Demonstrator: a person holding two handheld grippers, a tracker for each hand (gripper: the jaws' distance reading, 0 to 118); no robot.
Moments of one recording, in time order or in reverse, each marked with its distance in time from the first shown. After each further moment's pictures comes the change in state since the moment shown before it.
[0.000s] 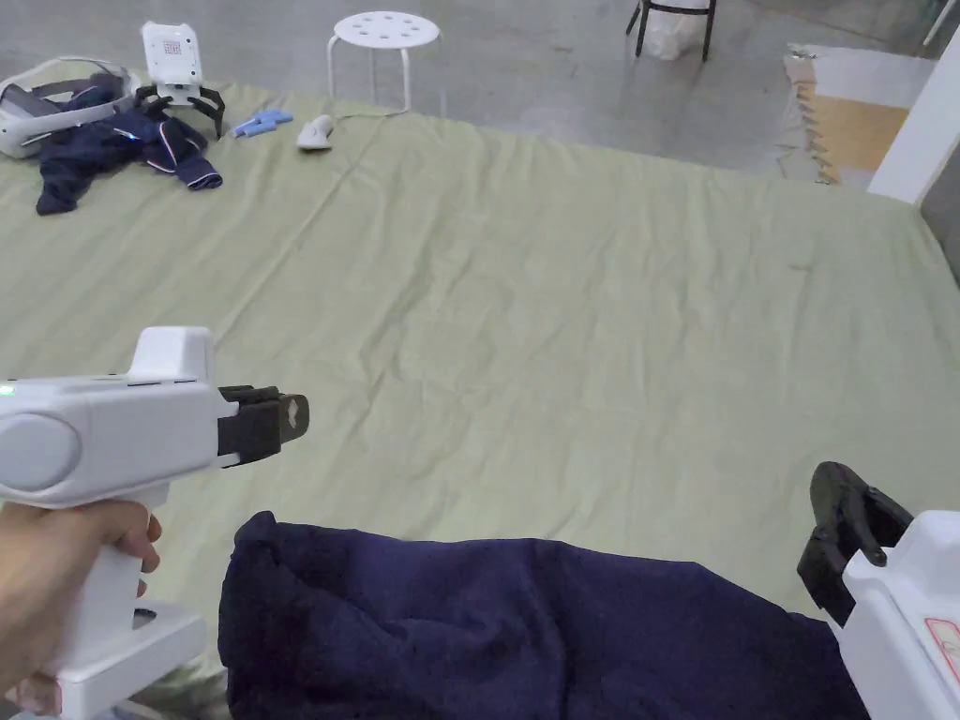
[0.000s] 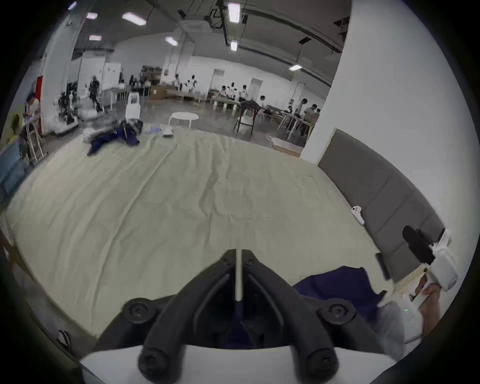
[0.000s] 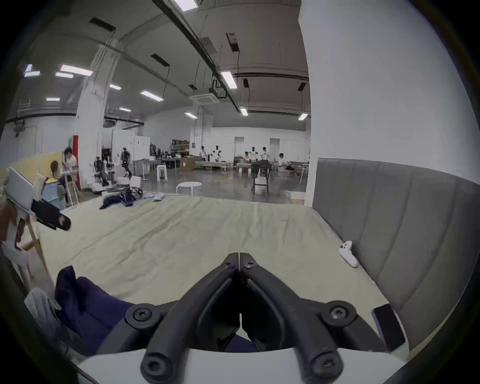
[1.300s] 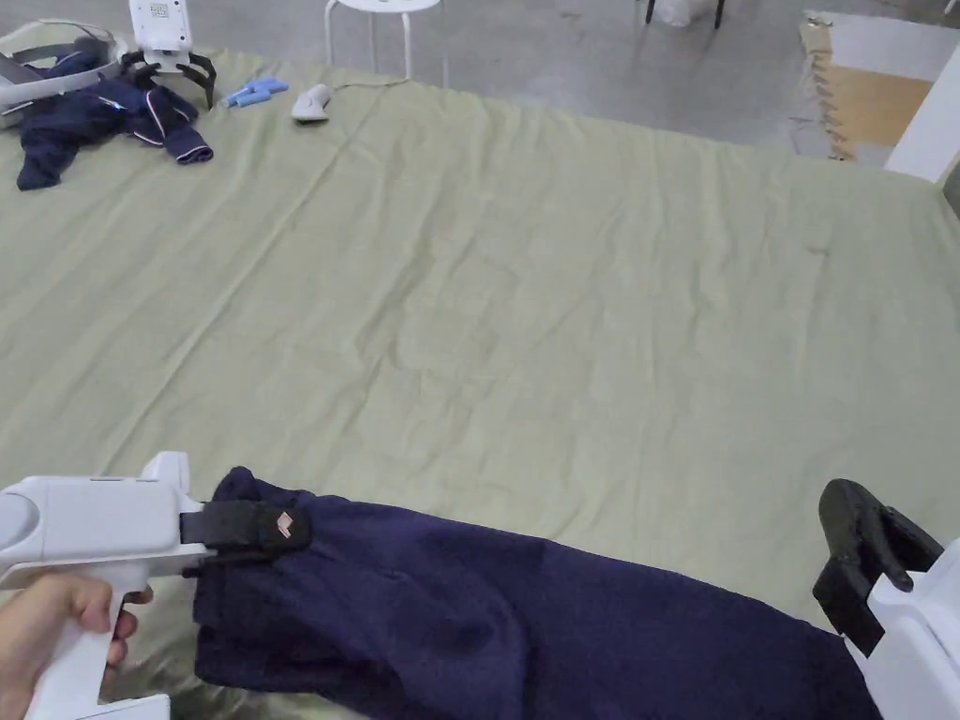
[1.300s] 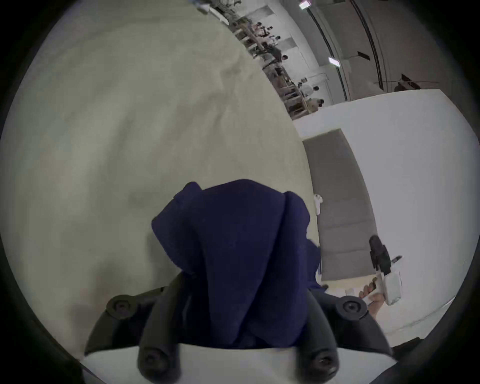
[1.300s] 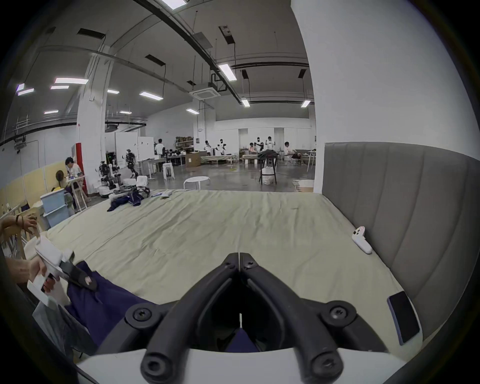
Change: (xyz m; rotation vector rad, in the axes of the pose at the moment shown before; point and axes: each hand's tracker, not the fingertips) left arm -0.125 -0.060 -0.076 -0.232 -0.275 0.439; right arm 0.016 -0.012 -0.019 -0.058 0.033 -0.047
